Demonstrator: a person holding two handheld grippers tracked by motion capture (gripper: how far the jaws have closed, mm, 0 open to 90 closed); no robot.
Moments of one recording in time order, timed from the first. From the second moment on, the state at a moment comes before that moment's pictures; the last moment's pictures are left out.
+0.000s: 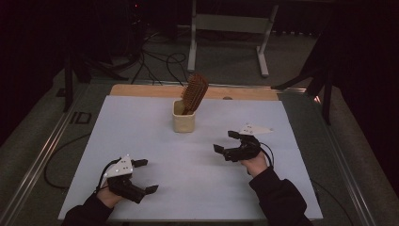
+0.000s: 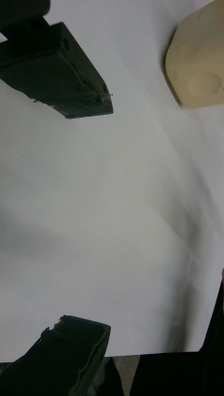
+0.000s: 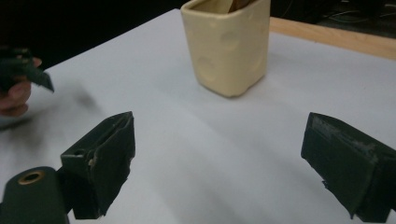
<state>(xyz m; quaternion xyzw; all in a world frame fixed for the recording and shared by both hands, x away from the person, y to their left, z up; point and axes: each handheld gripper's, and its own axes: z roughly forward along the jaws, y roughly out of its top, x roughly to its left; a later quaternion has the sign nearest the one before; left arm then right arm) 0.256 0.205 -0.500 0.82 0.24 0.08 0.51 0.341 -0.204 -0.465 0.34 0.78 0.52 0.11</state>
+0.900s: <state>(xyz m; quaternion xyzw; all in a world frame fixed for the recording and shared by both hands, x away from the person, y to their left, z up) 0.256 0.205 -0.500 0.82 0.24 0.08 0.51 0.273 -0.259 -0.489 0.34 0.77 0.51 0.15</state>
